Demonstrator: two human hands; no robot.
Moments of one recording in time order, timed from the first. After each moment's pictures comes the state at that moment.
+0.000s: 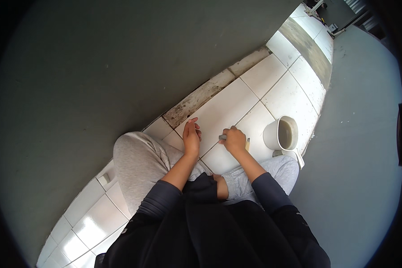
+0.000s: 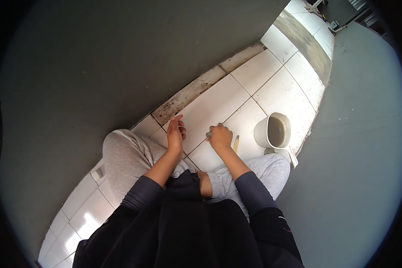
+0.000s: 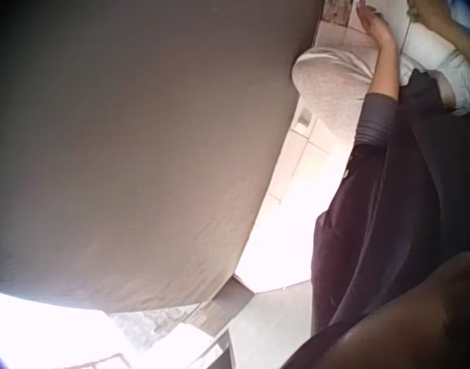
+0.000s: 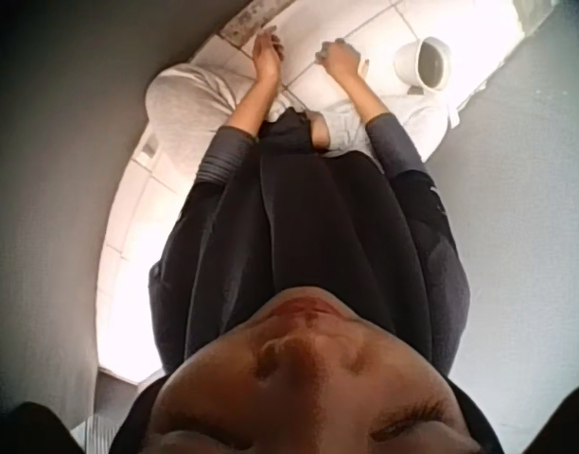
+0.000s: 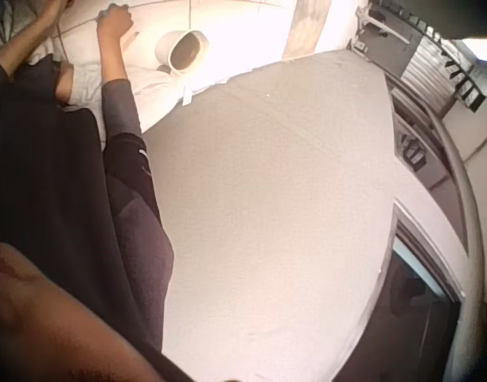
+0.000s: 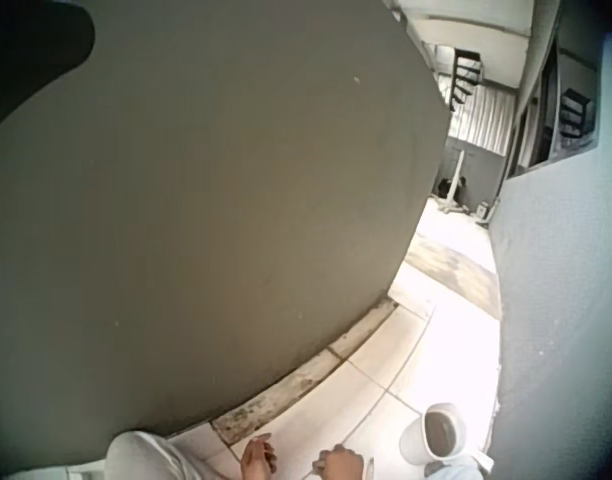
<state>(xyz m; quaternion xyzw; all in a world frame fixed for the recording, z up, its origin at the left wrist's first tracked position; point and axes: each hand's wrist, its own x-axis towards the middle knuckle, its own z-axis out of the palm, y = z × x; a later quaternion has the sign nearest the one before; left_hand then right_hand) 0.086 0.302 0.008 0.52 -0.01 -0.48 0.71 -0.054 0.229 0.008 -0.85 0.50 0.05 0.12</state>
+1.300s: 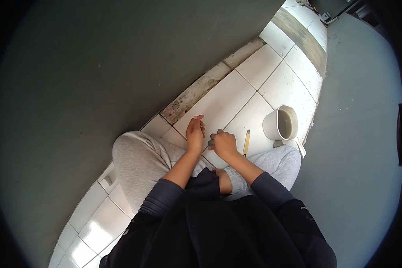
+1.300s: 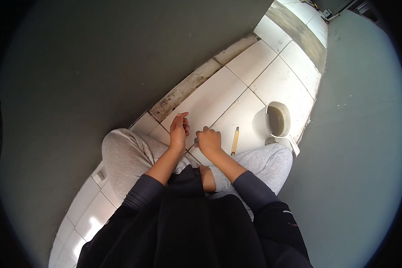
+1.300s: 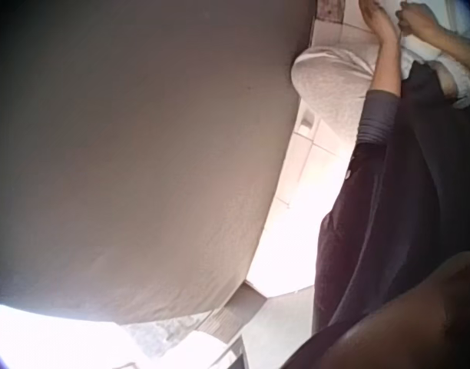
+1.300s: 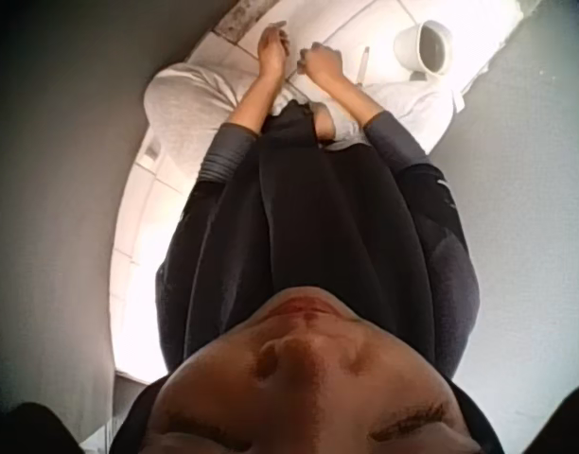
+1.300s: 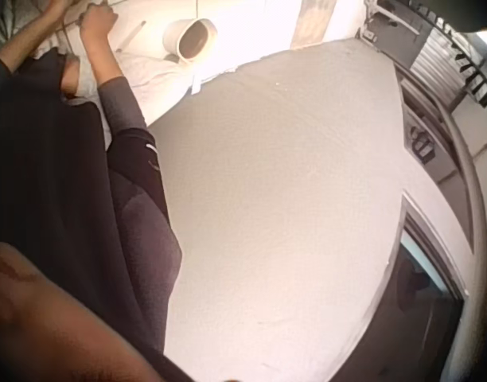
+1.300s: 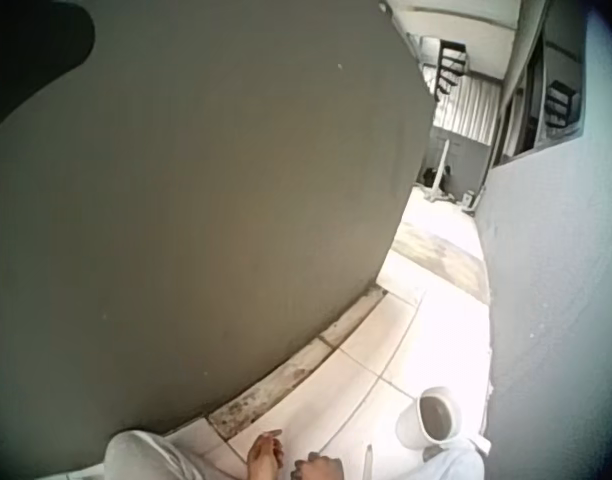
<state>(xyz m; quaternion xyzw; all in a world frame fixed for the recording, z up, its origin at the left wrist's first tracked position) 0.079 0.301 0.009 0.52 -0.06 -0.53 0.67 -0.035 0.270 0.019 -0.90 0.42 0.10 0.10</state>
